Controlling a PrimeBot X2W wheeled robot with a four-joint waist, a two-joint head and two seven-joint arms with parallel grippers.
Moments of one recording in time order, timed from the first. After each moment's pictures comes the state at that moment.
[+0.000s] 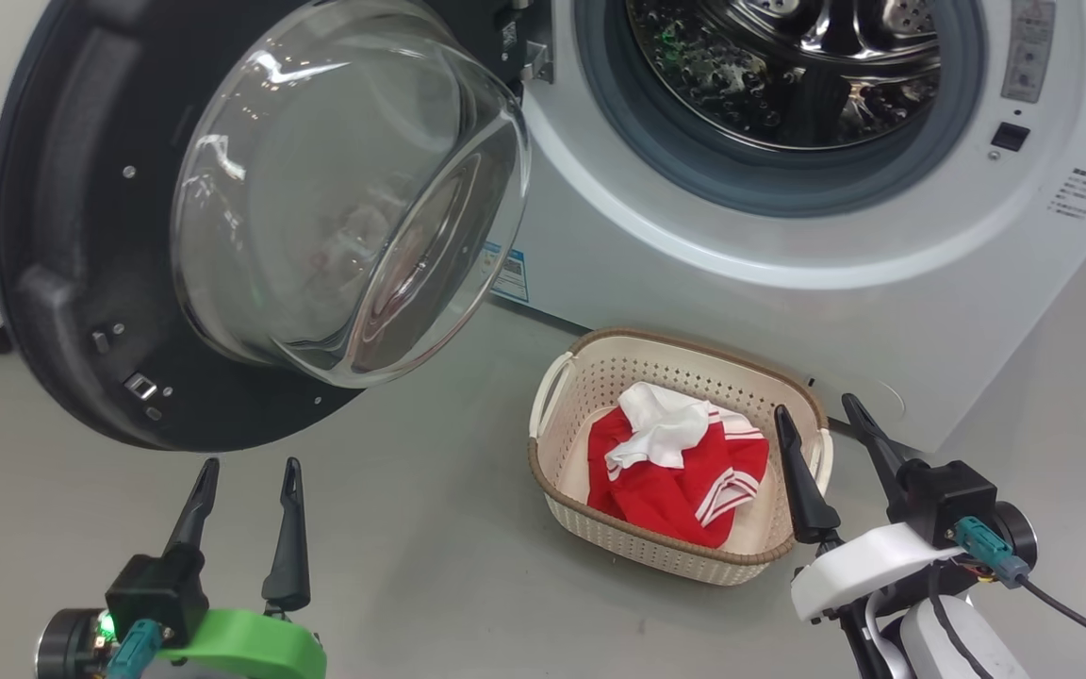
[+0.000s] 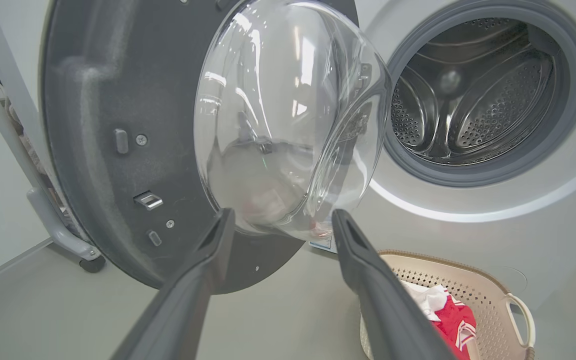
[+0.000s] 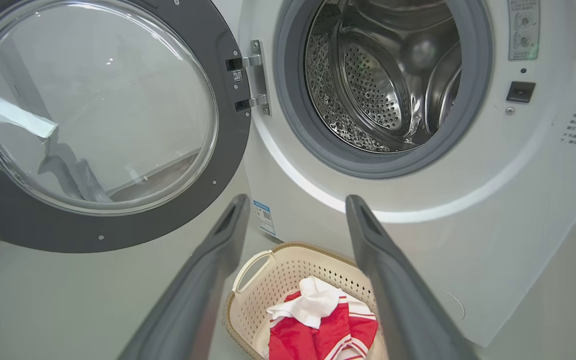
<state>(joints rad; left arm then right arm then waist) 0.05 0.06 -0.15 0.02 -0.26 0.09 -0.14 -0.09 -0.06 0.24 0.28 0.28 0.01 -0.26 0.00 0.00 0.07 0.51</state>
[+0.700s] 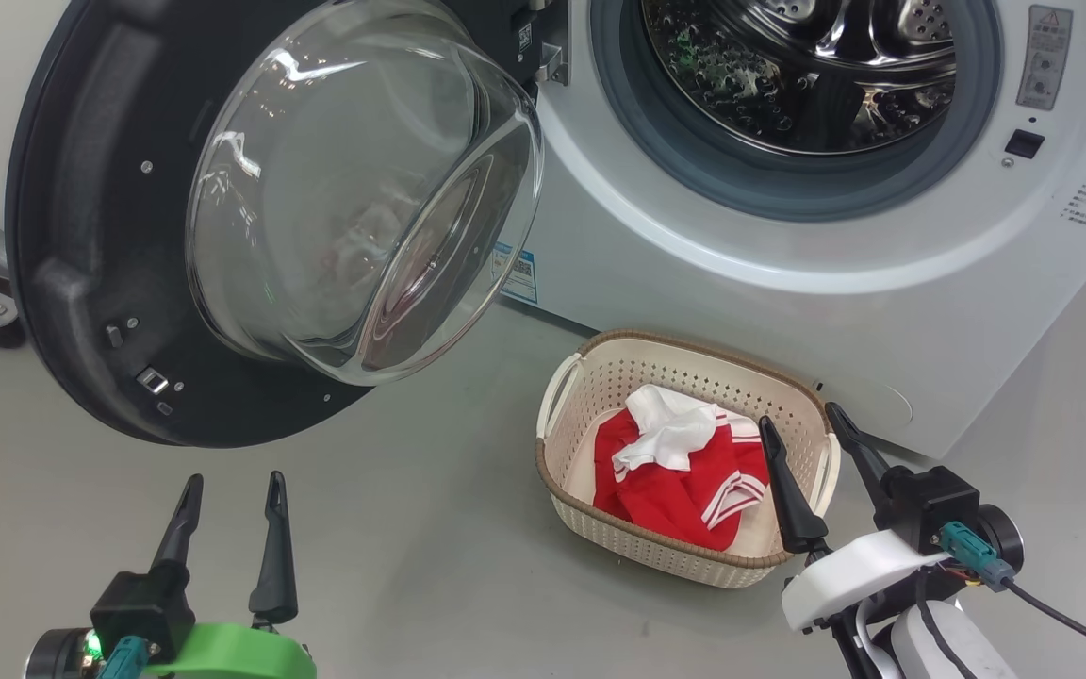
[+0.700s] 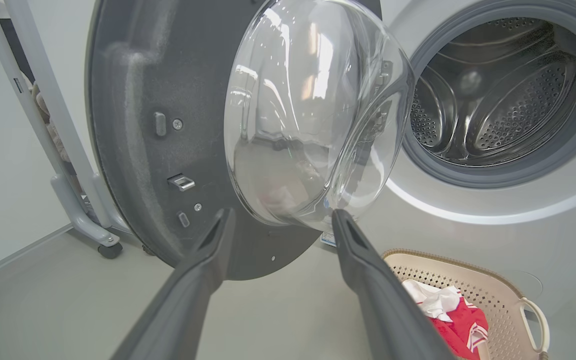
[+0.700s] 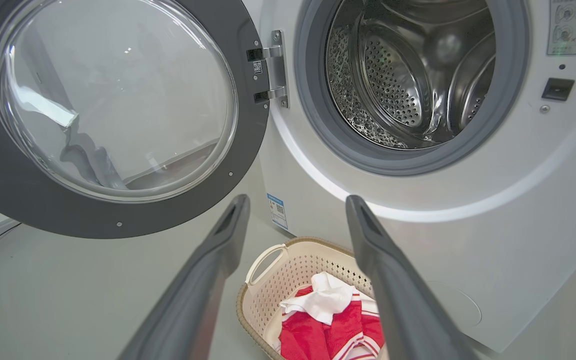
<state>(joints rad) 0.08 0.06 -0.13 0.02 -0.27 0.10 -0.16 -0.09 -0.06 0.26 0.30 0.27 0.02 -0.26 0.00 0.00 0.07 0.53</state>
